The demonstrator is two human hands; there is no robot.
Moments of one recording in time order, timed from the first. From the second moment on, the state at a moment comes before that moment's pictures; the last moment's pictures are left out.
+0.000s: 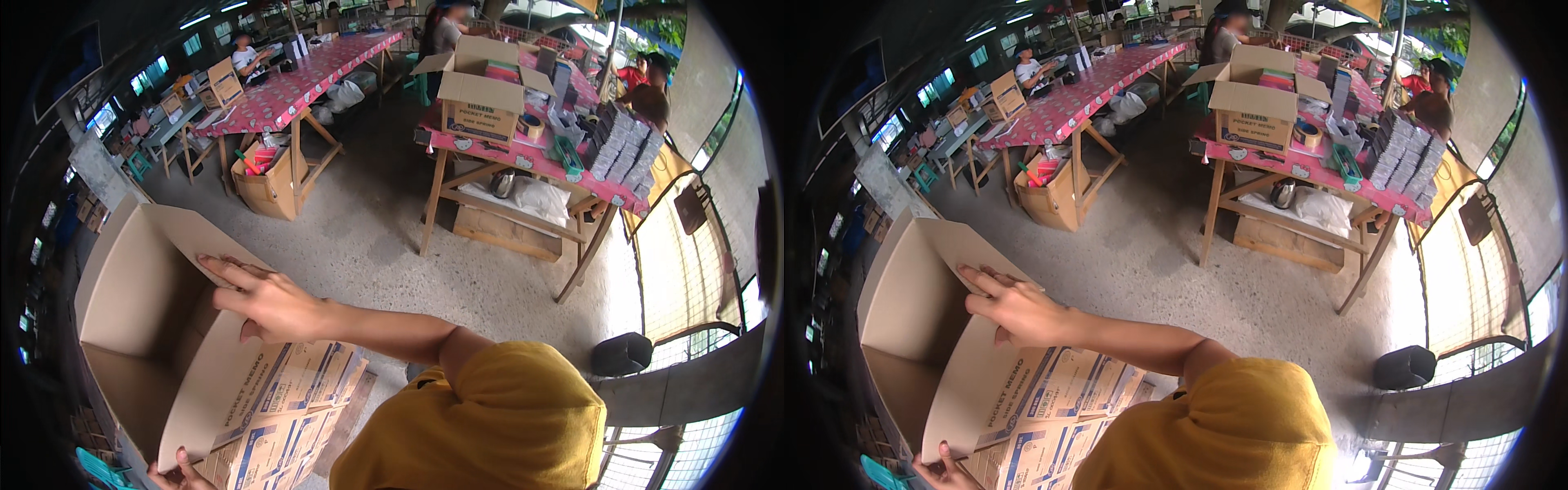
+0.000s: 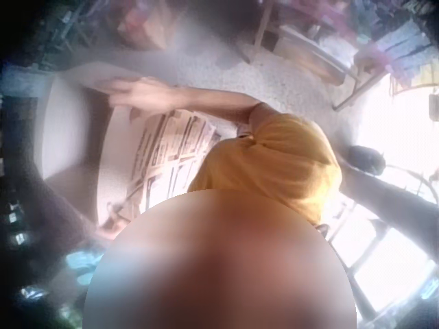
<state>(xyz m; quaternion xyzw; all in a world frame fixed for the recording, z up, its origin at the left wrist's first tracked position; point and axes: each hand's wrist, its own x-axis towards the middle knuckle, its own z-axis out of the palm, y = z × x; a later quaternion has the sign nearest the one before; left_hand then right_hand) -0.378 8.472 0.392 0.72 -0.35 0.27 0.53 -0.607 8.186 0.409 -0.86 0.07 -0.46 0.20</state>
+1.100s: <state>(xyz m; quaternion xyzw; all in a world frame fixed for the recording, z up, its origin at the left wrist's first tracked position) -0.521 8.374 0.401 0.80 -0.16 0.43 0.39 -0.777 8.052 0.343 -0.84 -0.03 -0.38 0.38</state>
